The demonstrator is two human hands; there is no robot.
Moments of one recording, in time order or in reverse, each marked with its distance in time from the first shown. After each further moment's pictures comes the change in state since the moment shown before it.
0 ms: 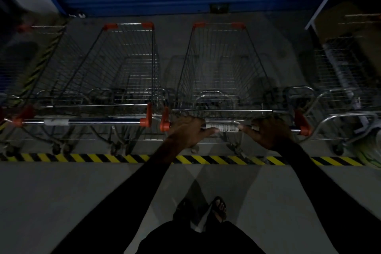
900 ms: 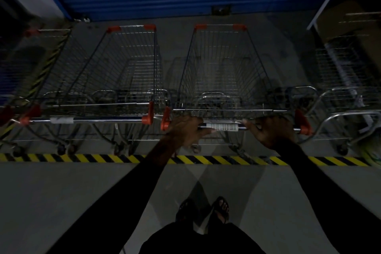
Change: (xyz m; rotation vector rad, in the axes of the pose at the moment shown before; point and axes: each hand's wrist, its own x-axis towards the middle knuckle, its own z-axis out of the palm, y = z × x) left_hand -0.004 -0.008 0.001 0.027 -0.077 -0.015; right_hand -0.016 -0.005 -0.002 -0.047 0.263 0.019
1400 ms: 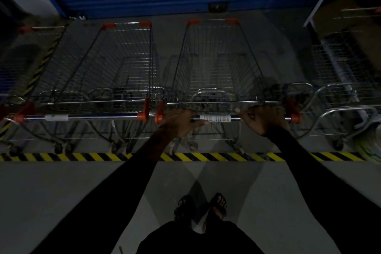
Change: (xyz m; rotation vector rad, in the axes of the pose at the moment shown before) left_hand 0.005 -0.004 -0.010 -0.105 -0.039 -0.065; right_hand 0.022 -0.001 -0.004 0.088 -0.179 -0.003
